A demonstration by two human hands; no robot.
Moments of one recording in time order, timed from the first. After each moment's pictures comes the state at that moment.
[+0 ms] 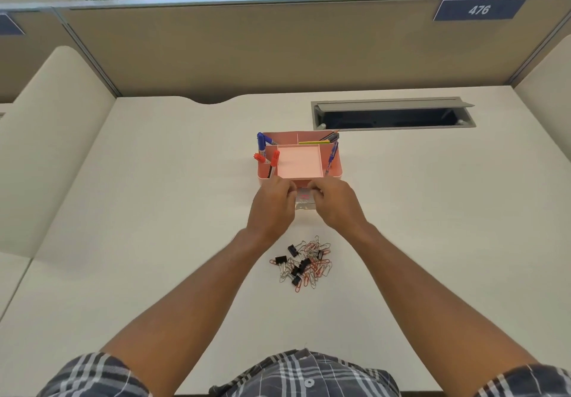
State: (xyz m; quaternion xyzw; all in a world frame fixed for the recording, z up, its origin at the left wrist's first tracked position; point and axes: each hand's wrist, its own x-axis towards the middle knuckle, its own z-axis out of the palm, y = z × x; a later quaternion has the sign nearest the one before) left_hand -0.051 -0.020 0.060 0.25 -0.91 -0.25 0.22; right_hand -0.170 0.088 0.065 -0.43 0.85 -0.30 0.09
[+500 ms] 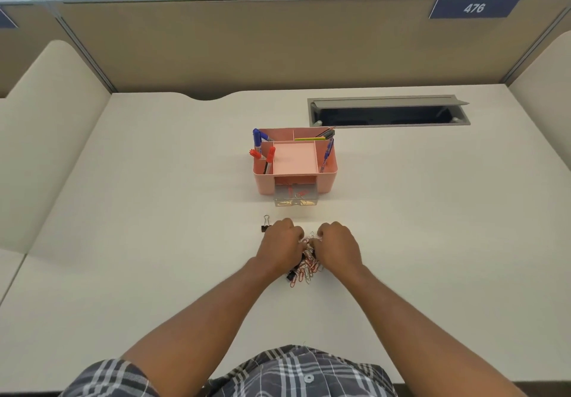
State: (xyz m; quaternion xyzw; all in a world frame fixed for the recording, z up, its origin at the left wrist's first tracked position) left_hand -0.025 0.030 -0.005 0.23 -0.95 -0.21 0.00; right_hand -0.124 0.141 0.007 -0.32 0.92 -0.13 0.19
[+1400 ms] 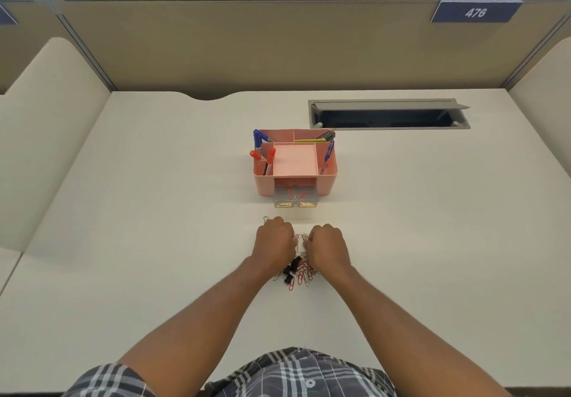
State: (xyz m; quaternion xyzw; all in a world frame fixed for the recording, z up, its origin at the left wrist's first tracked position) left_hand -0.028 0.020 -0.007 0.29 -0.94 -0.19 -0.02; right_hand -0.113 0.126 0.003 -0.33 0.92 -0.12 0.19
